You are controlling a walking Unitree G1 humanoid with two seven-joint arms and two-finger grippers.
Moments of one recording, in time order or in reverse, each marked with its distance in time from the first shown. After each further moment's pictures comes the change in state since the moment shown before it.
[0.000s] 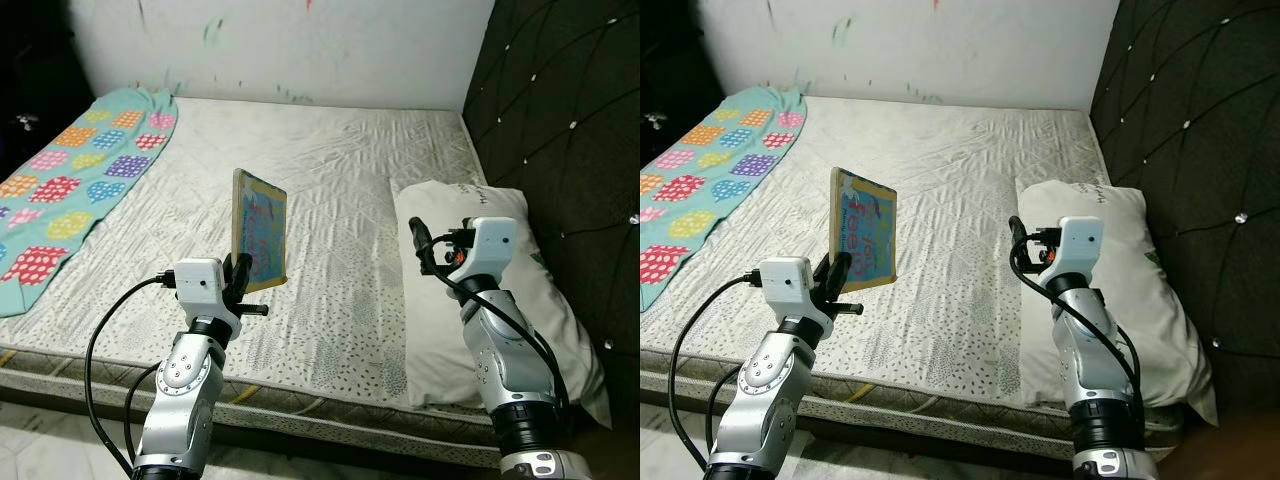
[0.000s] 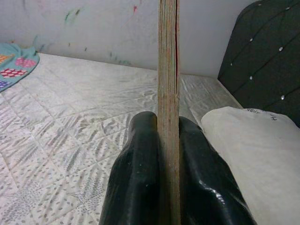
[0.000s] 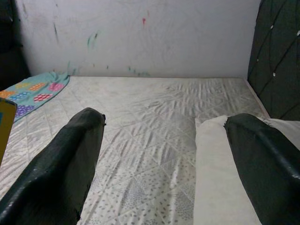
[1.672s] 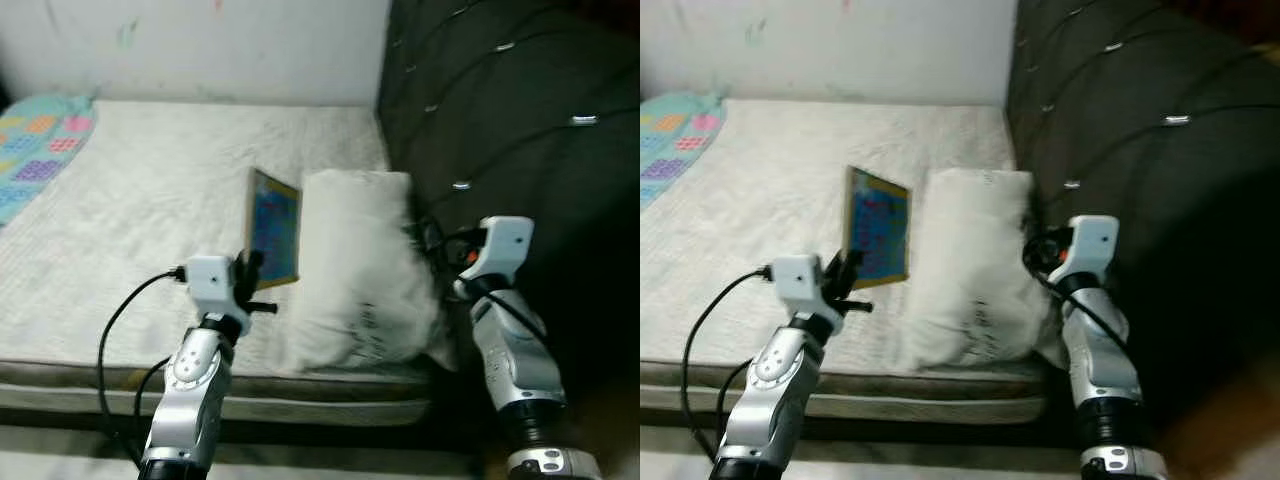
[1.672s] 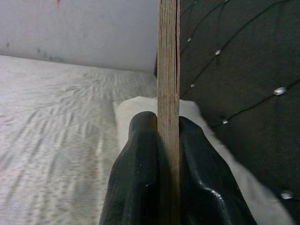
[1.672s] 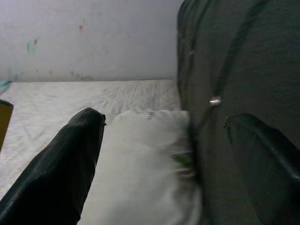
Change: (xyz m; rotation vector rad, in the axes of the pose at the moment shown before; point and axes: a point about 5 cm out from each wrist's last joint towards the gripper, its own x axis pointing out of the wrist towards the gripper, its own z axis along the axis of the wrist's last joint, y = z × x) left arm 0.006 -0.010 0.003 0.001 -0.007 -0.049; right arm 0.000 -0.010 0.001 0.006 -0.006 -0.034
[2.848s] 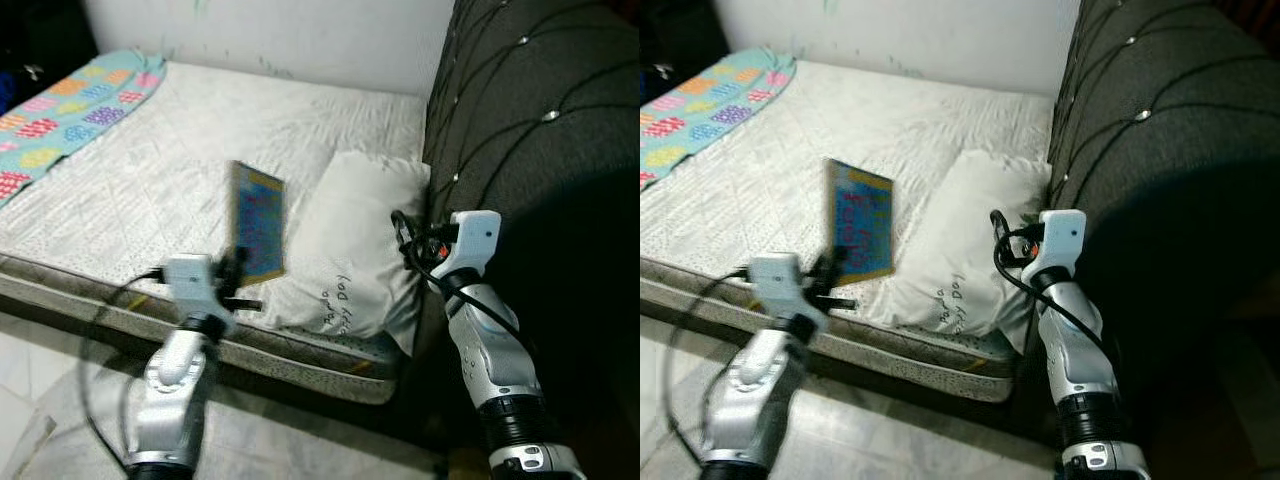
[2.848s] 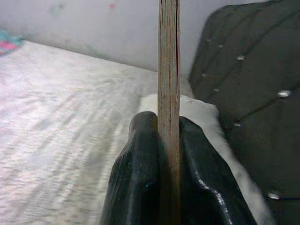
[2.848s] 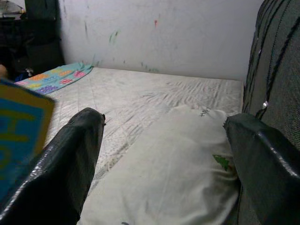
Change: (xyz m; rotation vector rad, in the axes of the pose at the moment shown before) left arm -0.006 0.002 0.000 -0.041 -0.029 -0.026; right arm 0.005 0.029 0.003 0.002 -0.026 0.116
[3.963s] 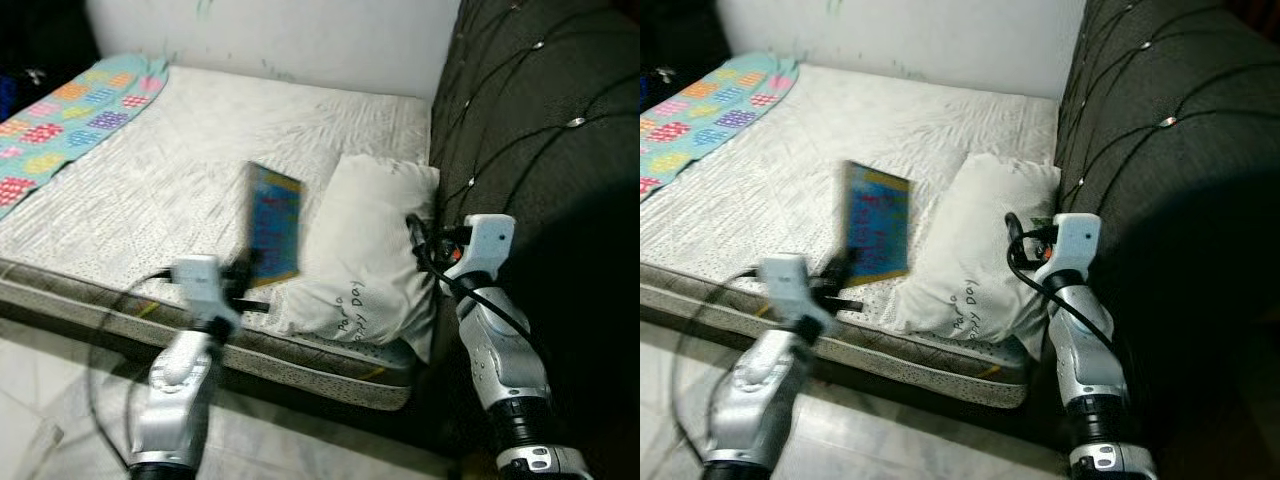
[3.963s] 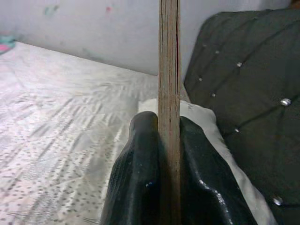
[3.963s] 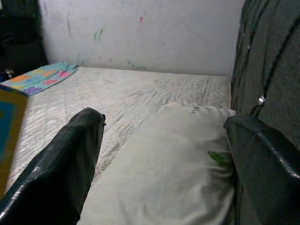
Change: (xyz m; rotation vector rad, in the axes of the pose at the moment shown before) left arm -0.002 0.005 0.002 -0.034 -0.015 -0.009; right arm -0.005 -0.017 -0.002 -0.004 0.019 -0.066
